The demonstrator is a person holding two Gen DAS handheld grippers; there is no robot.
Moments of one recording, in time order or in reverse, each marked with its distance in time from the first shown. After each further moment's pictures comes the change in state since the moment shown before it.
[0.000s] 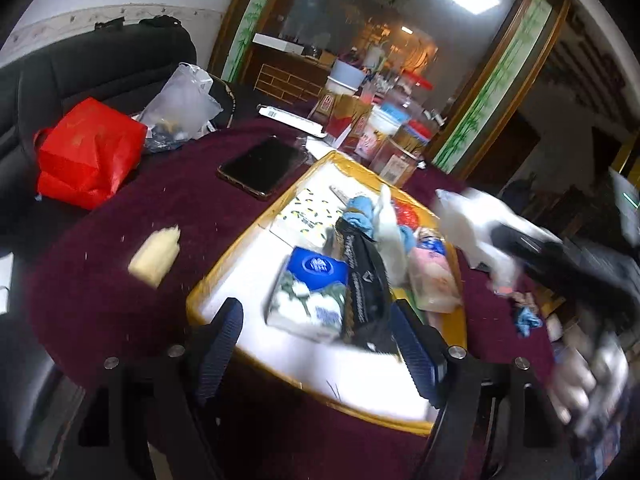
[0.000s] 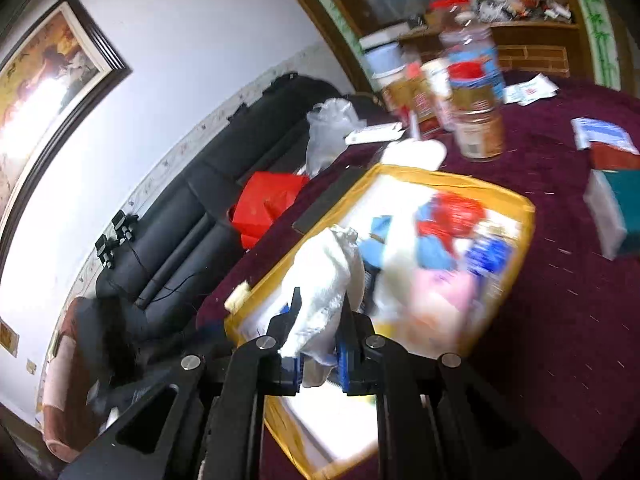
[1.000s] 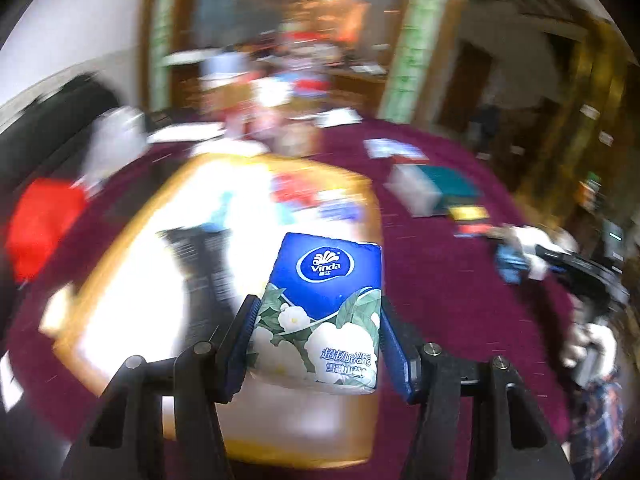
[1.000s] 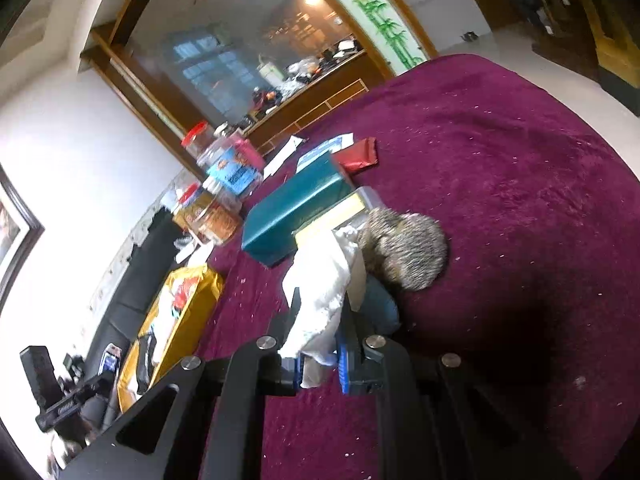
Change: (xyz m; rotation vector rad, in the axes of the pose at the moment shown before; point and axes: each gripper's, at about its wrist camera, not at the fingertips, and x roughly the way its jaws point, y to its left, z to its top) left arm 0.043 -0.123 -0.007 0.292 0.077 0.068; right arm -0.200 -0.264 -0.115 0.392 -0.386 -0.274
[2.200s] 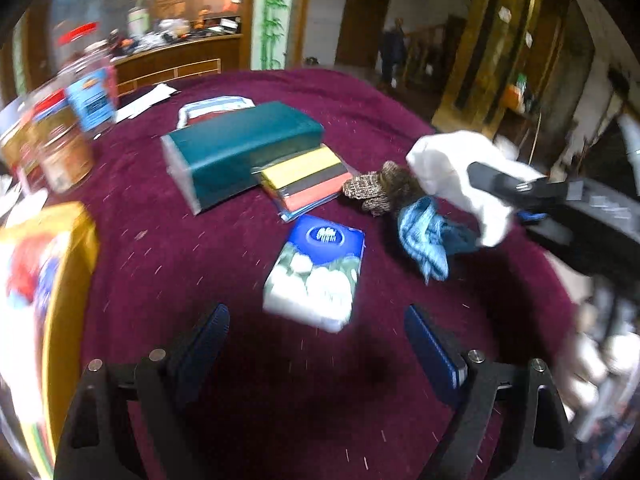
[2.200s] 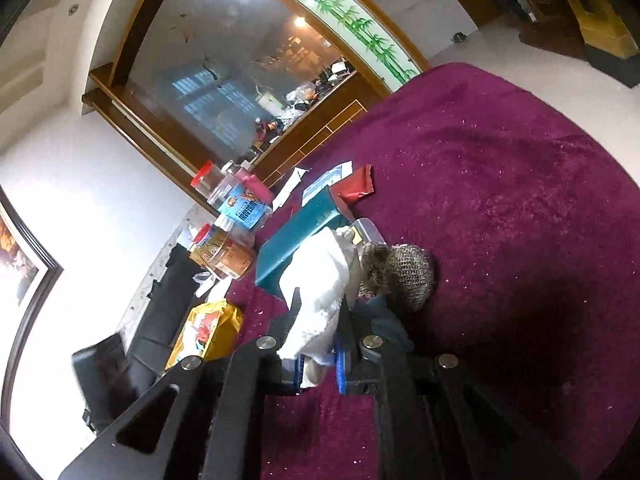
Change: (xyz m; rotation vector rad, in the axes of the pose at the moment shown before) left arm 0.131 -0.249 0.010 0.392 0.143 -0.241; right arm -0.018 -0.018 0.015 0.101 -0.085 0.068
